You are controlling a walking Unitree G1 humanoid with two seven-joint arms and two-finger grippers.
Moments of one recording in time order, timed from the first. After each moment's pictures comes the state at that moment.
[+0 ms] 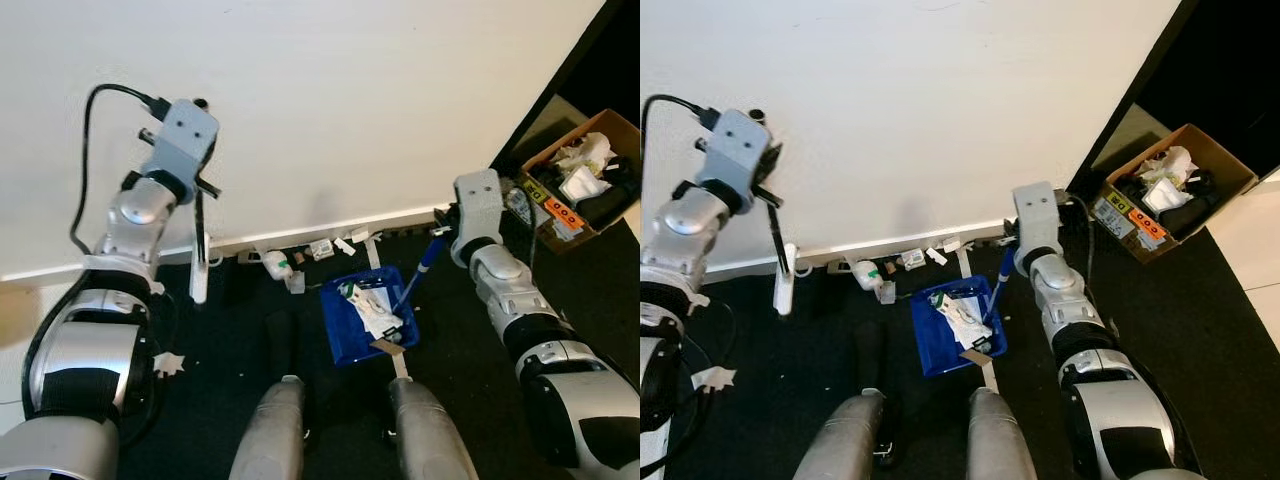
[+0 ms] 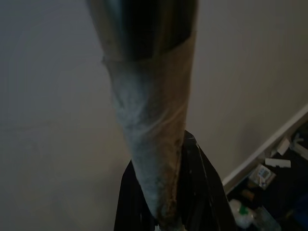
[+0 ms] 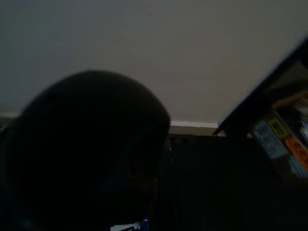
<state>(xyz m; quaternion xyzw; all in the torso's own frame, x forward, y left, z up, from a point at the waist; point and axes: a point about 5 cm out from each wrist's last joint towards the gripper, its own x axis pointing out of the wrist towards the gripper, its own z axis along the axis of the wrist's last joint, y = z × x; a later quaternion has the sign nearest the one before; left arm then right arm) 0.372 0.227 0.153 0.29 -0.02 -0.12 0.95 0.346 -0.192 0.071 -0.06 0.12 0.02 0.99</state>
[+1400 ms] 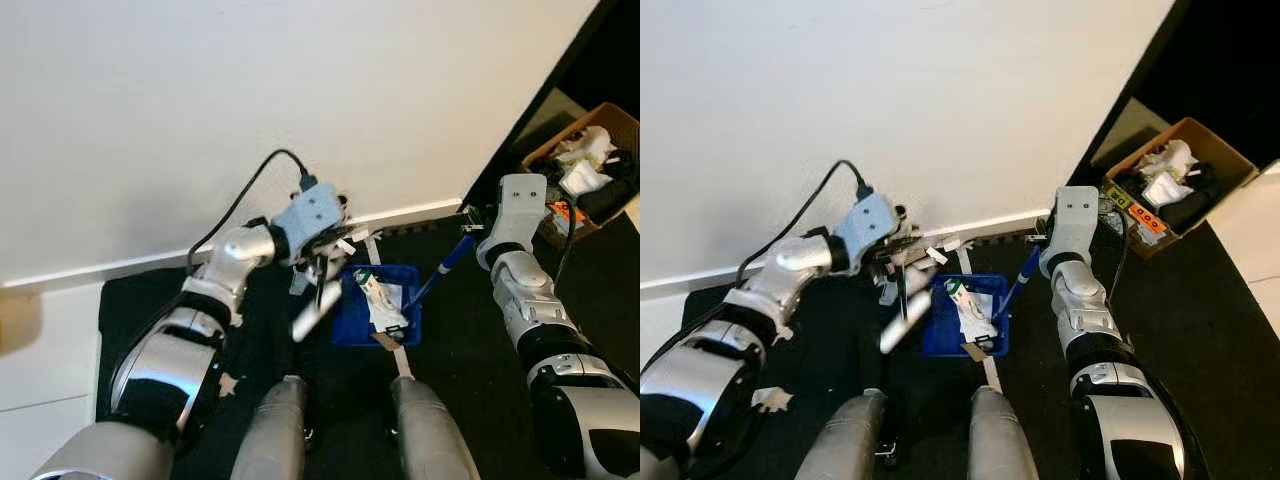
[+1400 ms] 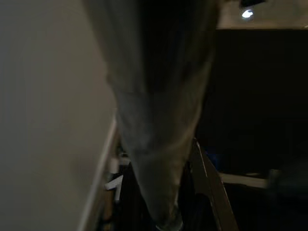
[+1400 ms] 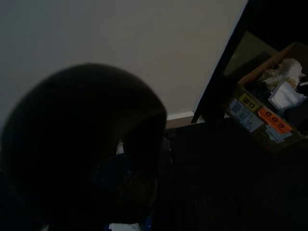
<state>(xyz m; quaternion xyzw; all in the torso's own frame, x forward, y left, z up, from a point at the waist) 0.337 0.114 0.105 0.21 0.02 -0.53 0.82 0.341 -0.207 0.073 -0.03 0.11 -0.03 0.99</state>
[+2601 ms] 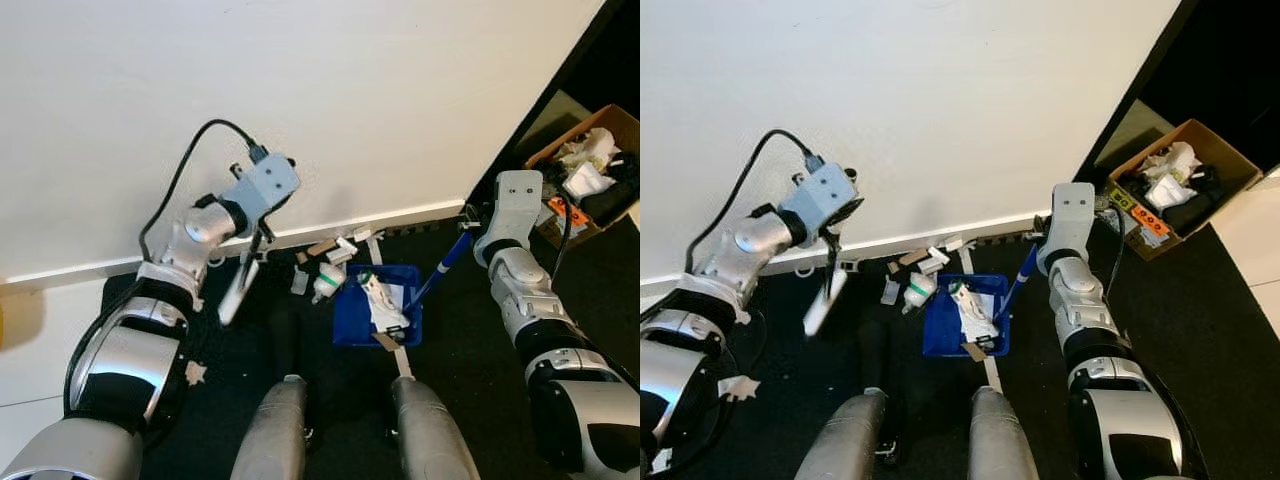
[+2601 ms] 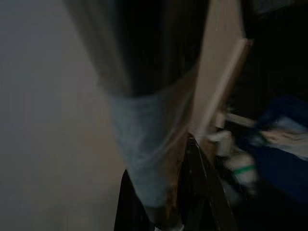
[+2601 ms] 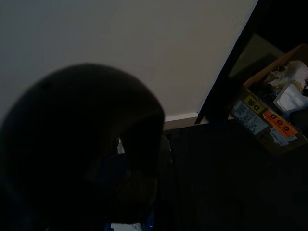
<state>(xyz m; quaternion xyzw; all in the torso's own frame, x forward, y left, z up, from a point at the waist) 0.367 0.166 0.127 0.36 0.00 -0.28 0.89 0.343 -0.203 0.074 -0.03 0.11 -0.02 0.99</state>
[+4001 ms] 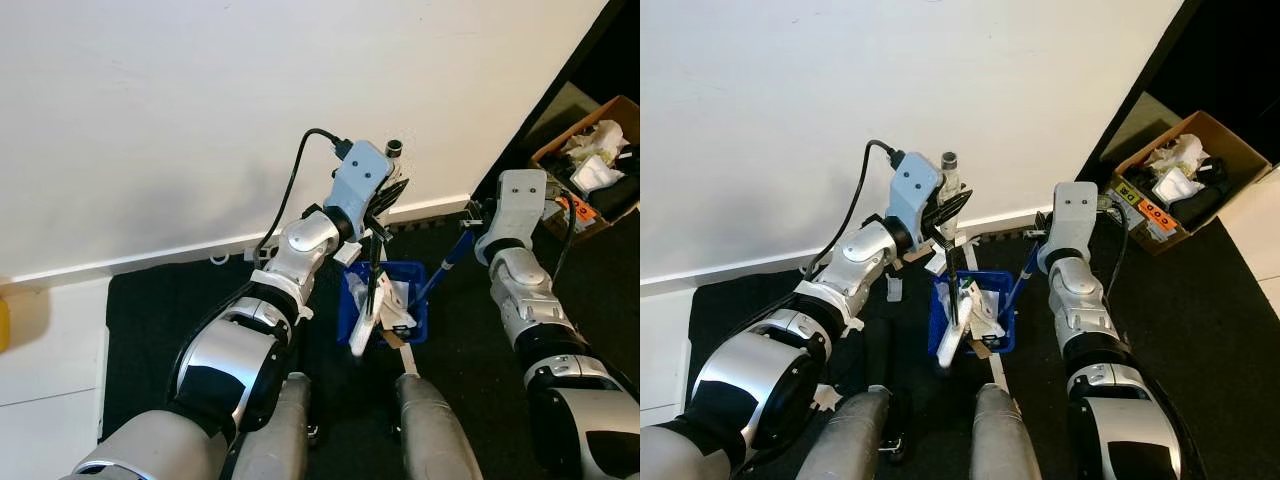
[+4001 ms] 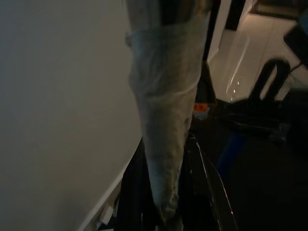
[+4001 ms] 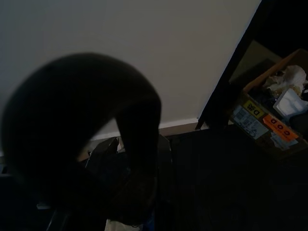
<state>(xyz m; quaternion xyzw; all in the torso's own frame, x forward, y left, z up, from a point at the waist) 0.355 0.028 0.140 0.06 -0.08 -0.42 0.90 0.343 -0.202 0.080 -0.03 0.09 -0.04 1.00</state>
